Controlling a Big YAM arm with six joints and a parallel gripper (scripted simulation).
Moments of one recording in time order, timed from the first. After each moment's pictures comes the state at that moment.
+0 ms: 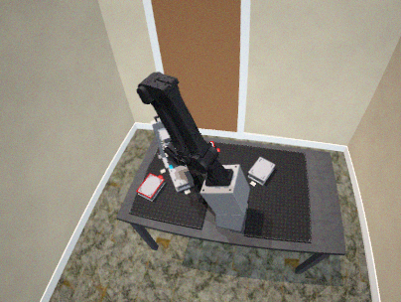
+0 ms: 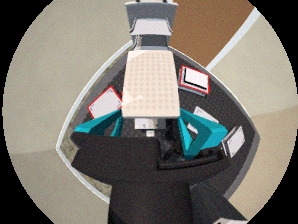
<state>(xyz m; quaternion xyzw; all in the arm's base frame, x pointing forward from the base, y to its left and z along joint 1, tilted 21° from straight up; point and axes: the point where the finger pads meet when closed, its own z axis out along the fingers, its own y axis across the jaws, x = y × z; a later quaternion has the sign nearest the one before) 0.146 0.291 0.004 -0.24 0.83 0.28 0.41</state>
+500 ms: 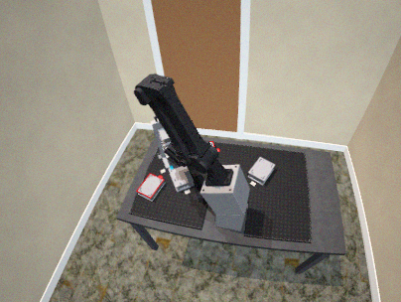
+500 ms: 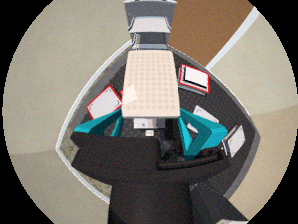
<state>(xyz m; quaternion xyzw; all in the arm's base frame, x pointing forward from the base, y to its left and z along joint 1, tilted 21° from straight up) 0.146 0.290 -0.003 -0.24 0.84 0.28 0.41</state>
